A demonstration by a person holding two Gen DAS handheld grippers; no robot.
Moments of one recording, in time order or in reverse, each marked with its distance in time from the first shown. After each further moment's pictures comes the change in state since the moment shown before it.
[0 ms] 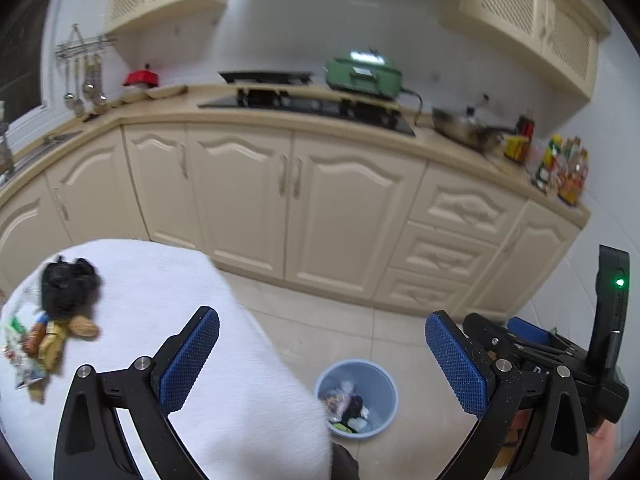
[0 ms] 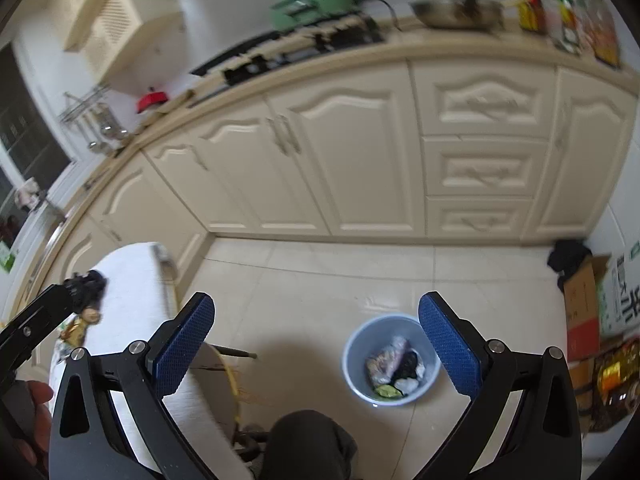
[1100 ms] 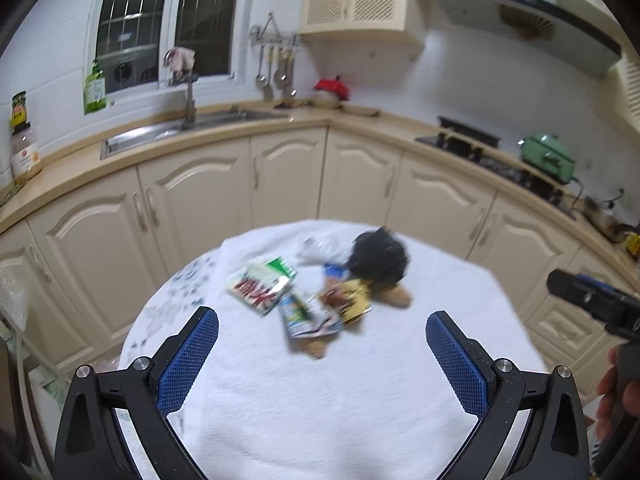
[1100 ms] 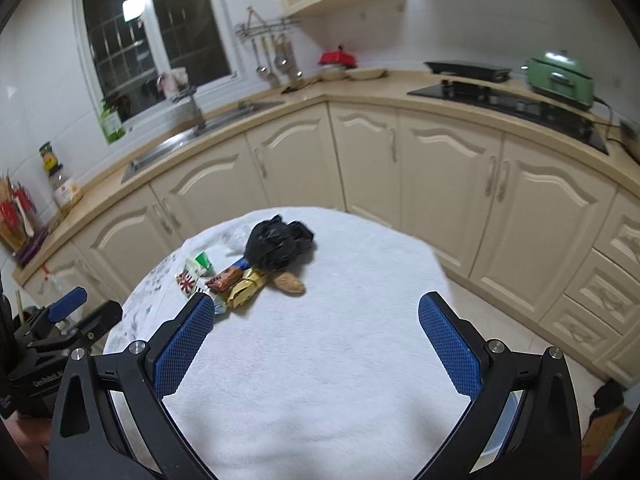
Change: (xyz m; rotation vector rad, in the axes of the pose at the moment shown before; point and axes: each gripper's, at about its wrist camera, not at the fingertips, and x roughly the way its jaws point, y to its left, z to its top) left arm -0.228 0.178 -0.149 -0.283 -0.099 0.453; right arm -0.003 0.295 -0.048 -0.490 0.041 0.349
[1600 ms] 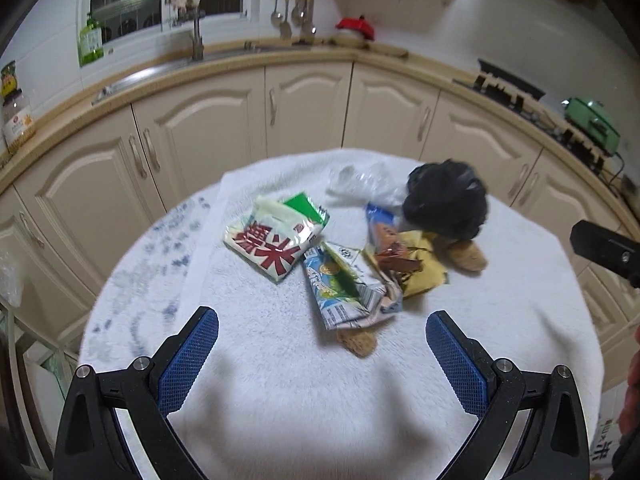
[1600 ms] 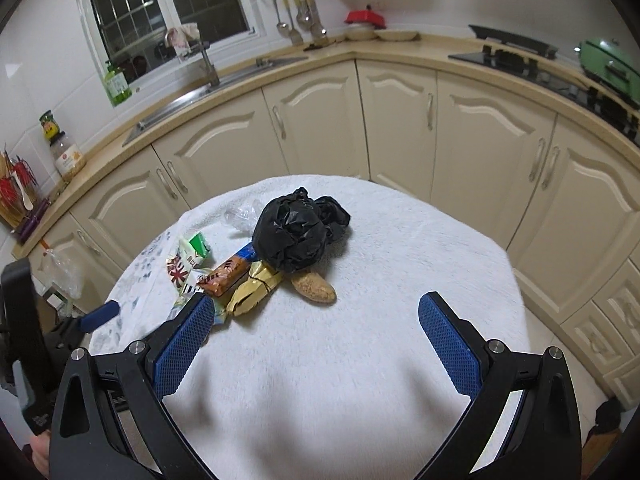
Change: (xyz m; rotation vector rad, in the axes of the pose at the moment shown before) left arm 0.162 0.002 0.054 -0.027 0.219 0.044; right arm 0.107 0.016 0.014 -0.045 0.142 0.061
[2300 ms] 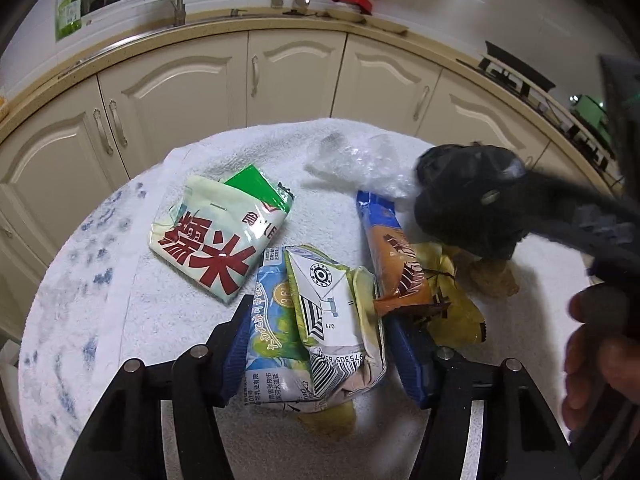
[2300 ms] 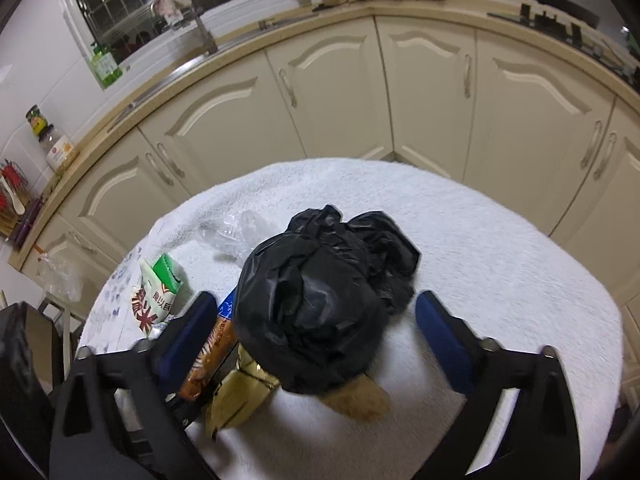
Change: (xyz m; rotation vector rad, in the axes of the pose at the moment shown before) left arm 0.122 -0.006 0.046 -0.044 0.065 -0.069; right arm 0.131 0.011 0.040 0.018 0.128 0.050
